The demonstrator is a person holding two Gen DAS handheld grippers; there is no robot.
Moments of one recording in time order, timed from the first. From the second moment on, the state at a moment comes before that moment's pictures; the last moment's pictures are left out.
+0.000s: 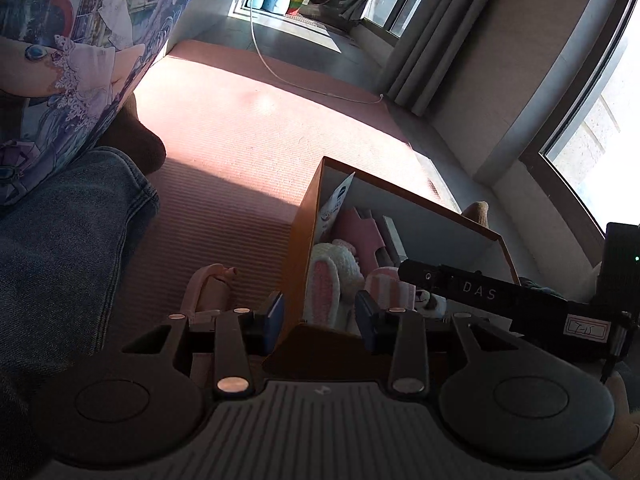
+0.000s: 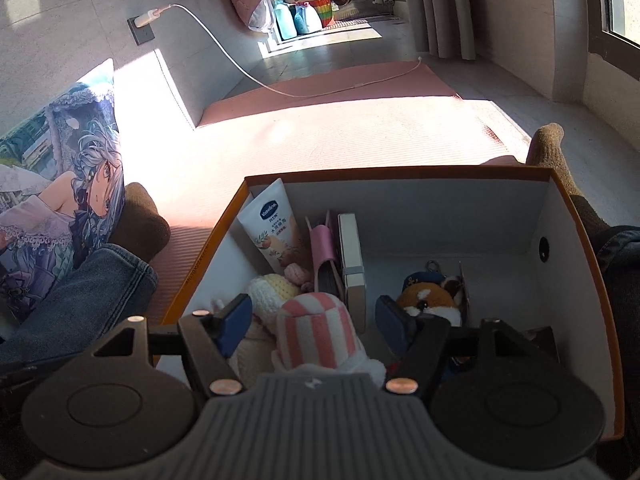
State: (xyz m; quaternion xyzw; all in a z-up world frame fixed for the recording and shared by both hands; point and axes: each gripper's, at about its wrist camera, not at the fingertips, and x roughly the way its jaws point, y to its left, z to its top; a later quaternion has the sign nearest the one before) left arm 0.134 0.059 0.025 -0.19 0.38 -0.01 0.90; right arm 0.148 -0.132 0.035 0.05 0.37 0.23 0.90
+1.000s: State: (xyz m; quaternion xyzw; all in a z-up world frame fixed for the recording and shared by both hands) left arm 0.056 0.008 0.018 0.04 0.50 -0.15 0.85; right arm -0.029 -0.112 -0.031 -0.26 0.49 0.51 0.66
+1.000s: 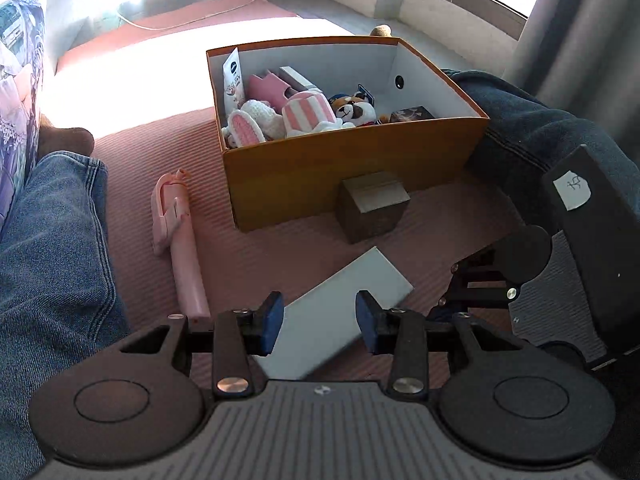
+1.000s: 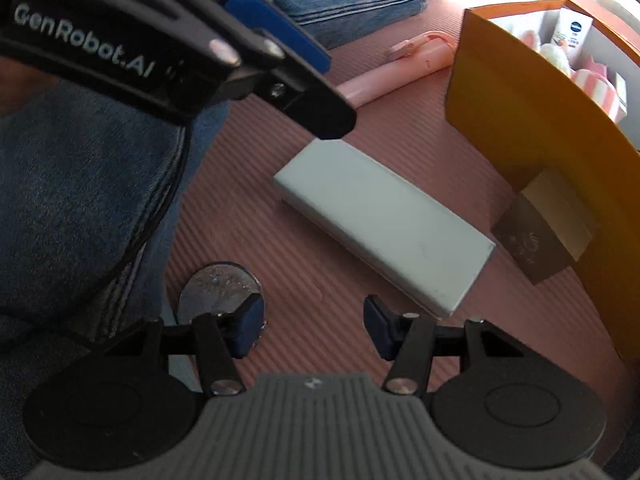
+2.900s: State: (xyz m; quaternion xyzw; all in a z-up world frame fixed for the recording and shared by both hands) left arm 0.036 -0.032 0.003 0.25 0.45 -0.21 0.83; right arm -0.060 -0.128 -0.076 -0.50 0.45 0.47 0.57
